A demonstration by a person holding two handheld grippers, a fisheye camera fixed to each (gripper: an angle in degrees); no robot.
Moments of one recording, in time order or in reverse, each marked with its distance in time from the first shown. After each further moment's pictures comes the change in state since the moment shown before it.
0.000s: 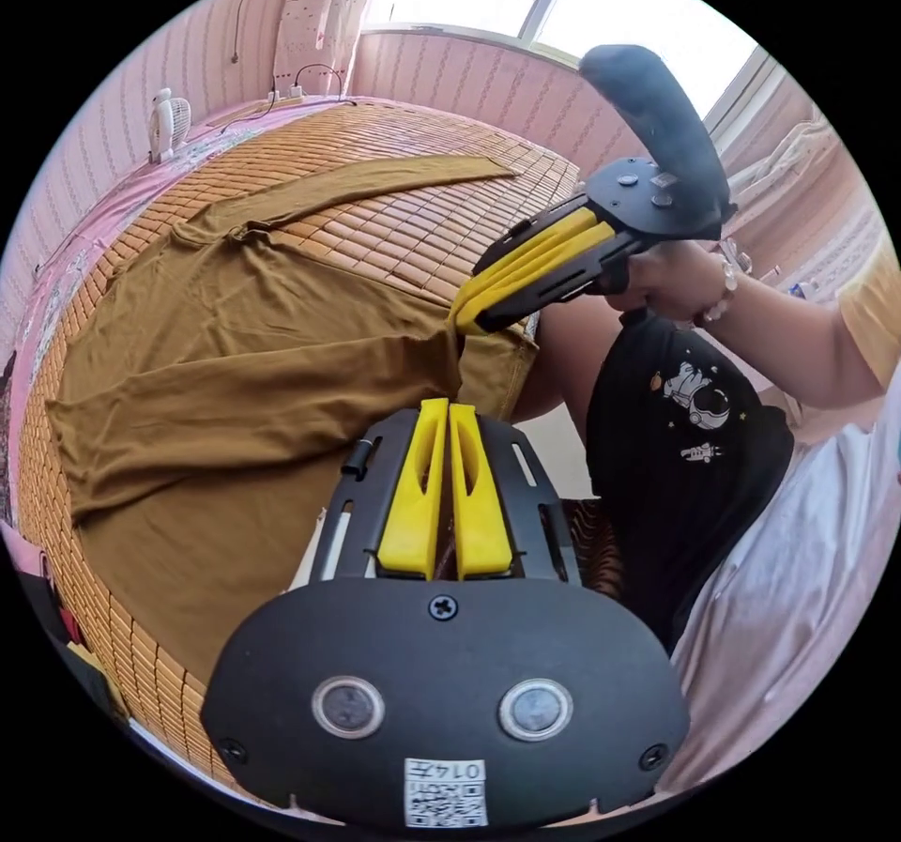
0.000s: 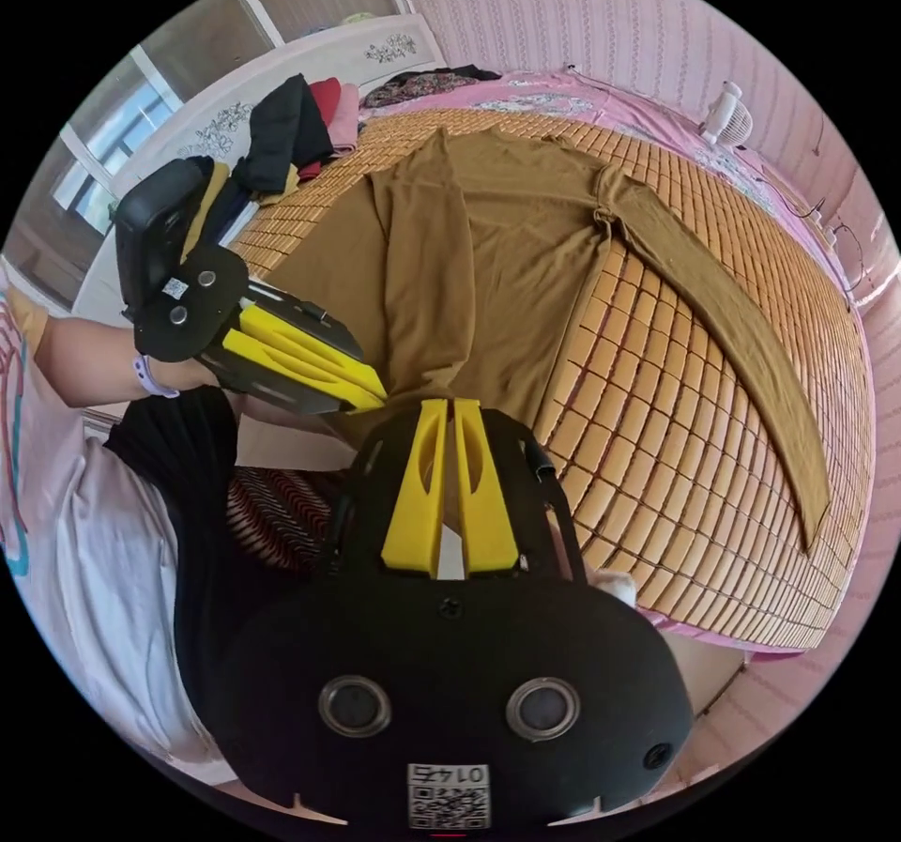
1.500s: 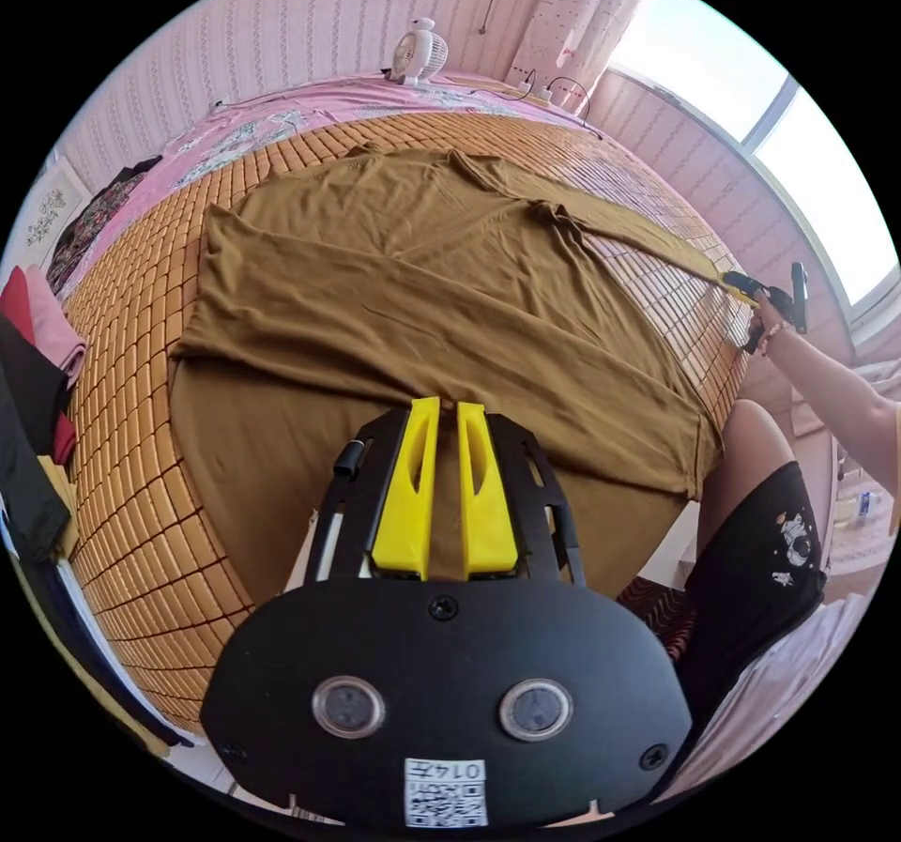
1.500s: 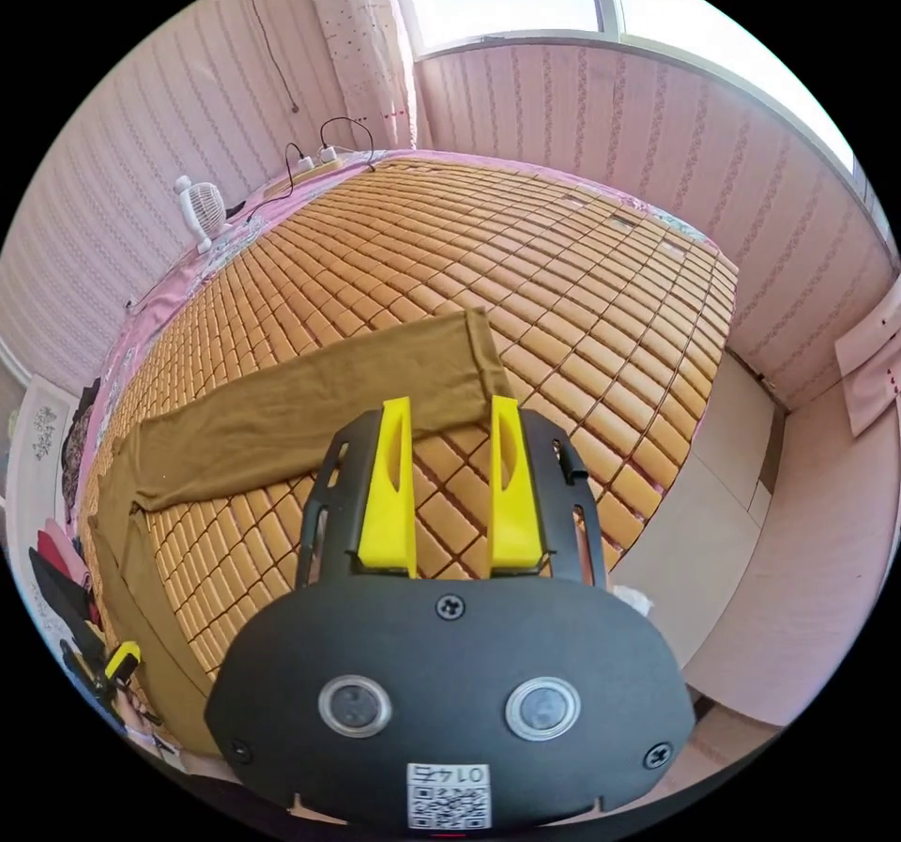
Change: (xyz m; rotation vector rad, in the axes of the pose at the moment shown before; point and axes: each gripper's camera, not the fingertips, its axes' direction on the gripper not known) left arm -0.091 0.048 -0.005 0.057 -0.232 -0.505; right arm 0.307 0.120 -0.087 0.382 0.540 1.120
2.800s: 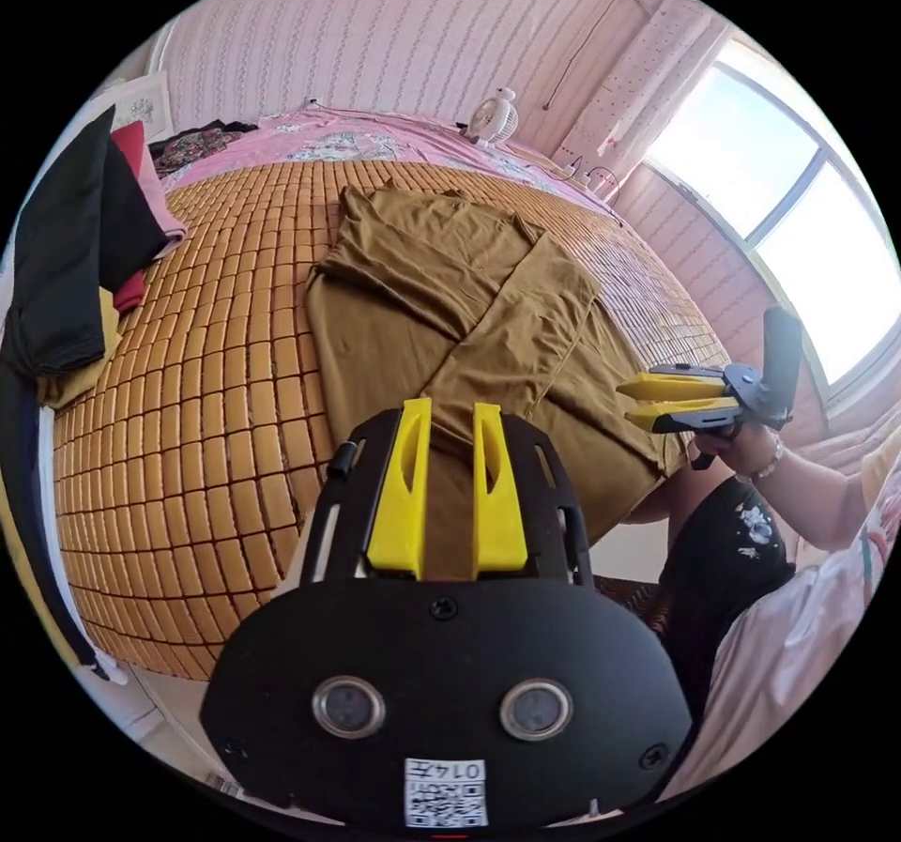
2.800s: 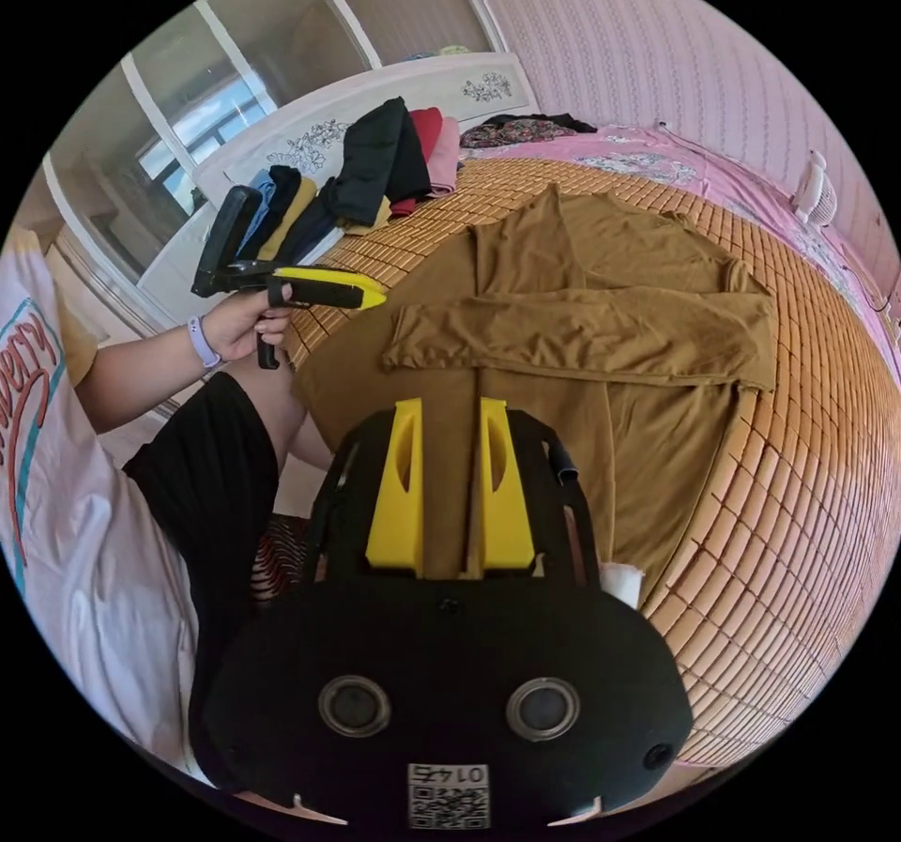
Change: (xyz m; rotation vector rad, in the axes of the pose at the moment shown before) left arm -0.064 0.132 -0.099 0.189 0.056 -0.202; right arm -0.281 0.323 -0.083 -0.315 -0.810 -1.219
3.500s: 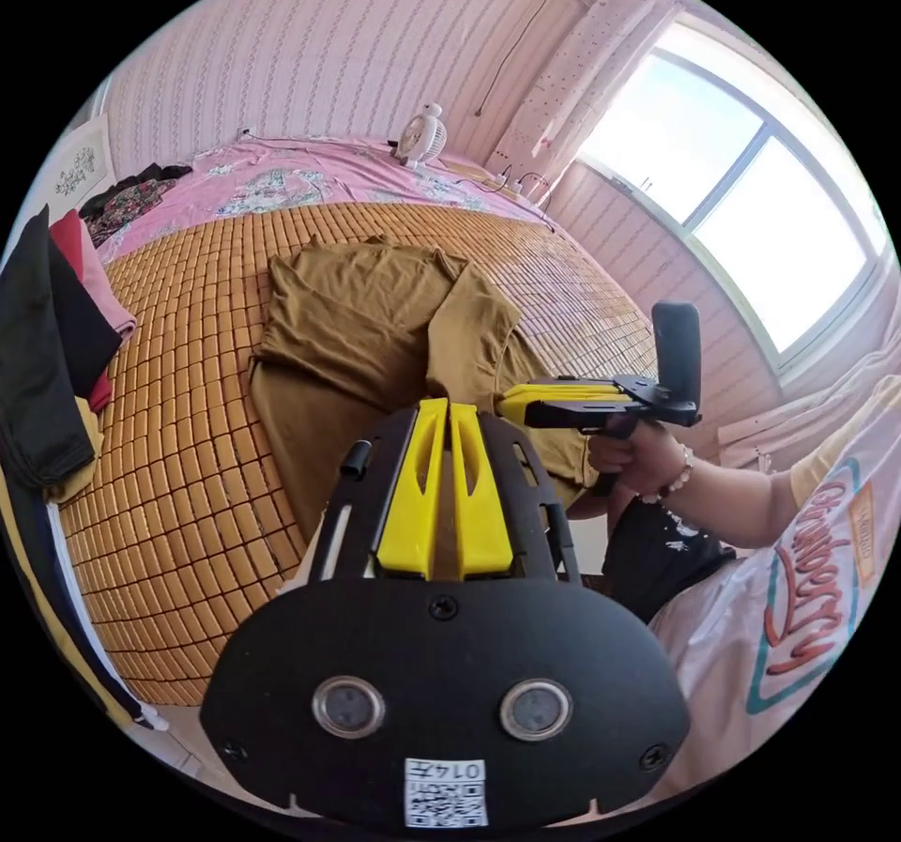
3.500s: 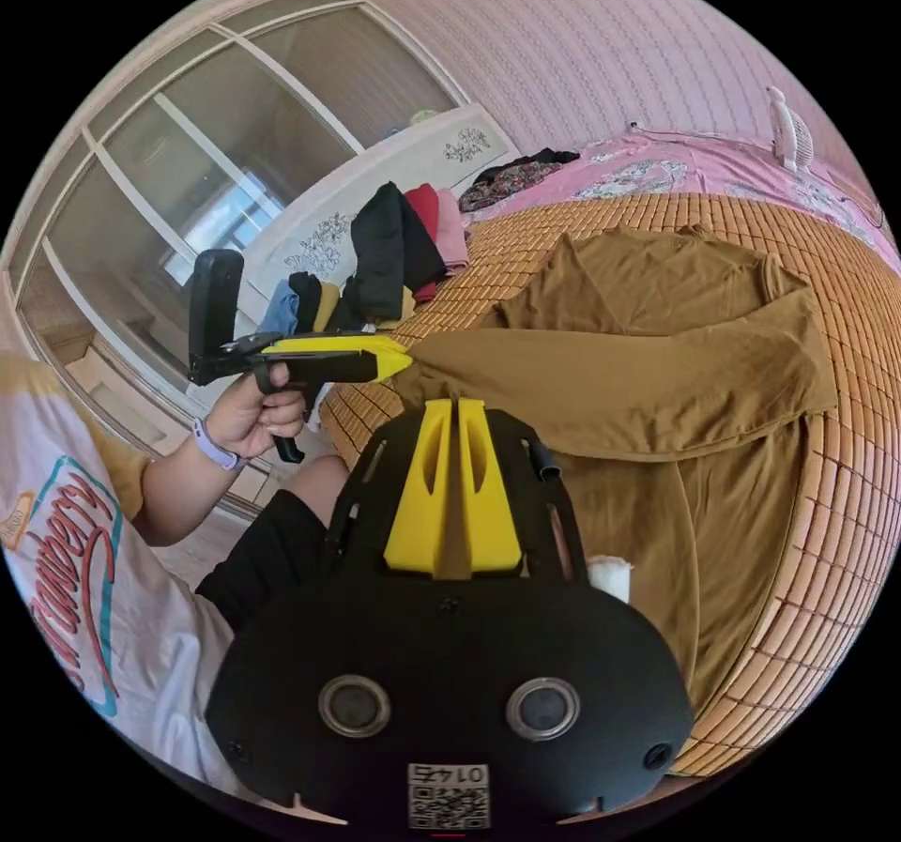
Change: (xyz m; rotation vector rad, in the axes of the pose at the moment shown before) left arm 0.014 -0.060 -0.065 0.015 0.125 0.128; right arm 0.025 -0.045 0.010 0.234 -0.245 0.180
